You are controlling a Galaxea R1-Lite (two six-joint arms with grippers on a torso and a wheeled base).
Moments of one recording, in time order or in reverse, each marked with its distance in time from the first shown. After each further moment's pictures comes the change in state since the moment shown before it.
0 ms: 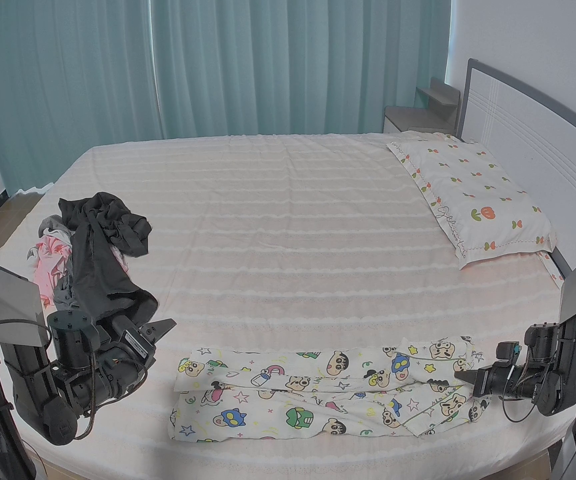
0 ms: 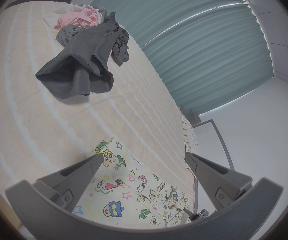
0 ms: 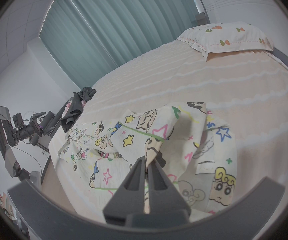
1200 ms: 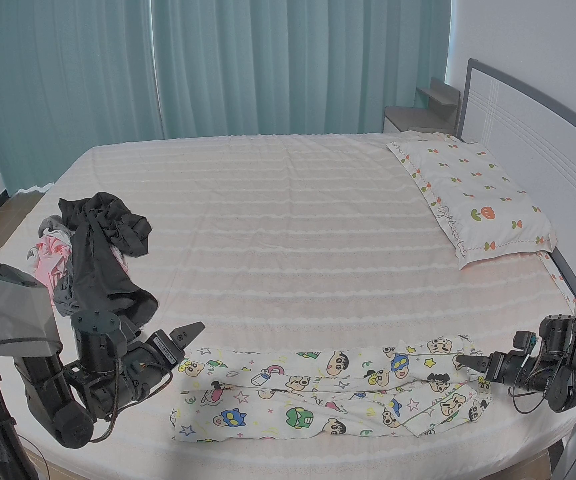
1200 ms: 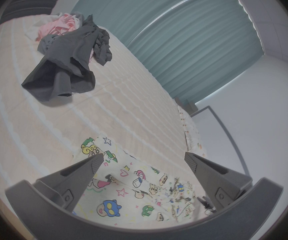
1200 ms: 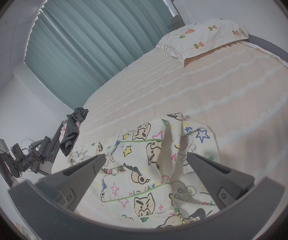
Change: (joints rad) left arm -0.147 -0.037 -0.107 0.158 0.118 0.142; right arm -0.044 -0.101 0.032 0.000 -0.014 0.214
